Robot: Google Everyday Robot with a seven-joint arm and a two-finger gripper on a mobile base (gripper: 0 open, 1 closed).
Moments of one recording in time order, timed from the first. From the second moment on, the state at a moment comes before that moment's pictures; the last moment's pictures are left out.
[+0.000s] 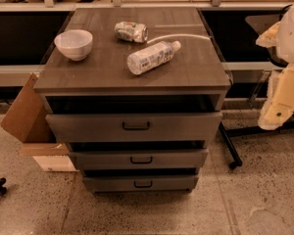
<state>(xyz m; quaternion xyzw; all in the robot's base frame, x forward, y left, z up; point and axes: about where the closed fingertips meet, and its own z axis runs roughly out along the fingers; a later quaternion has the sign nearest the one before) 0.438 -0.217 0.977 -0.60 0.78 -0.03 0.16</state>
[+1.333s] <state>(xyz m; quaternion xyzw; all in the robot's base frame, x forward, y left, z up) 0.430 -0.191 0.856 -0.70 0.71 0.03 0.10</state>
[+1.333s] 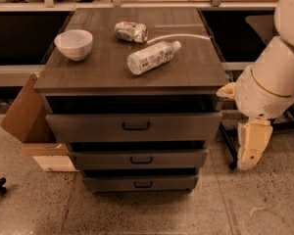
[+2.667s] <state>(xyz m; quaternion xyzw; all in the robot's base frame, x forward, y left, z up) 0.418 -0.155 0.809 -0.74 0.65 0.11 0.13</state>
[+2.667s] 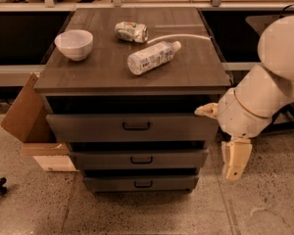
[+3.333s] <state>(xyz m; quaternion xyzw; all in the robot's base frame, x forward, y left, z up) 0.384 -0.119 0.735 -0.73 0.66 0.12 0.12</state>
